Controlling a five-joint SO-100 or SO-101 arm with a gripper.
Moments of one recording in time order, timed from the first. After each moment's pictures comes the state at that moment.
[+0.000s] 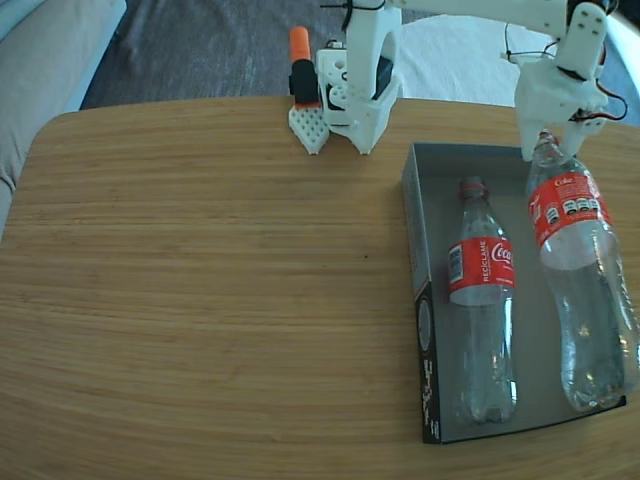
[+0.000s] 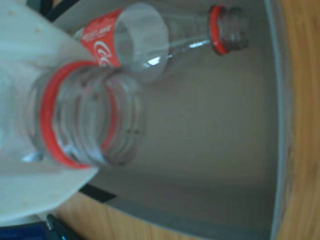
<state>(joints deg) -64.2 90.5 72.2 94.2 -29.1</state>
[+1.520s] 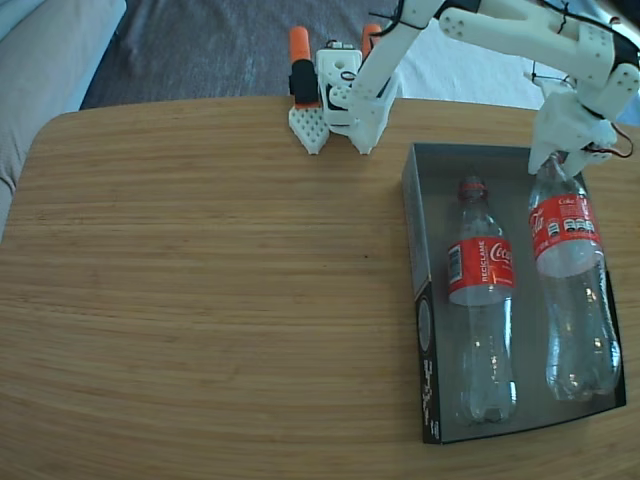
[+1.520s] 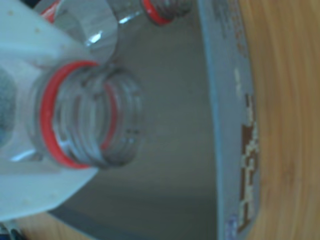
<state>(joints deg) -70.0 69.1 61.2 94.2 -21.4</state>
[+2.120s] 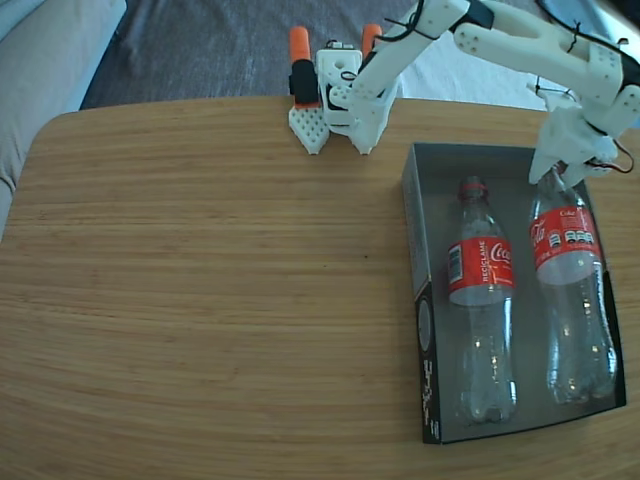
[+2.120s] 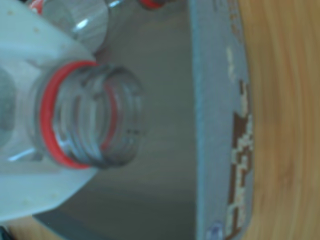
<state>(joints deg) -70.1 61.3 56.5 94.2 -22.1</state>
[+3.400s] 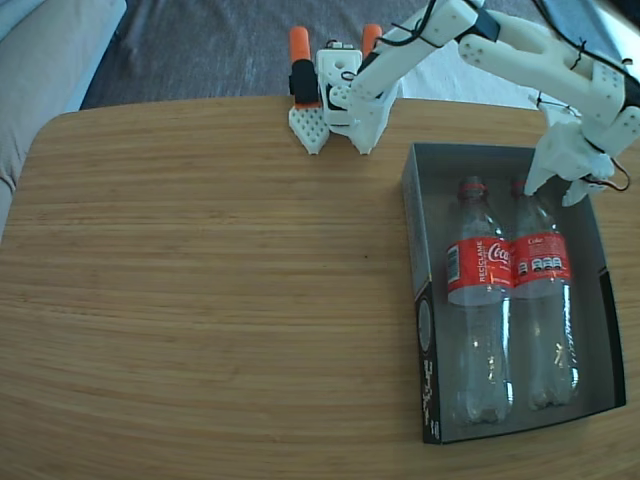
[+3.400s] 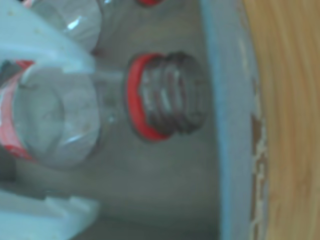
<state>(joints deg) -68.0 57.5 54.8 94.0 -21.2</state>
